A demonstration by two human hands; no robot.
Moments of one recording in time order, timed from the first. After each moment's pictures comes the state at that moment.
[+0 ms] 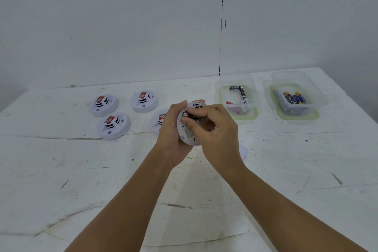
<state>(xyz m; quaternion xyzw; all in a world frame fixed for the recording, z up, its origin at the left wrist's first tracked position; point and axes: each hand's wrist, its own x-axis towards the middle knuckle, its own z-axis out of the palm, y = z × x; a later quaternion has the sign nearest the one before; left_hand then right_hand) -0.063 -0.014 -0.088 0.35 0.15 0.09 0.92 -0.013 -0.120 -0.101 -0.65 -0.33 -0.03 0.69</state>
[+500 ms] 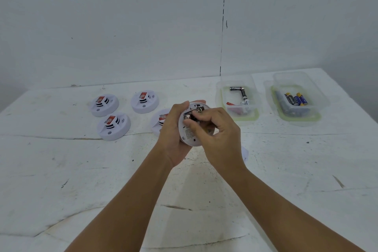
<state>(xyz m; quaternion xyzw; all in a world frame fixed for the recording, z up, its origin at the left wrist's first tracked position) -0.059 -0.013 -0.091 0.39 0.15 0.11 0.90 -0.007 -0.122 -0.114 -0.65 -0.34 -0.07 0.68</state>
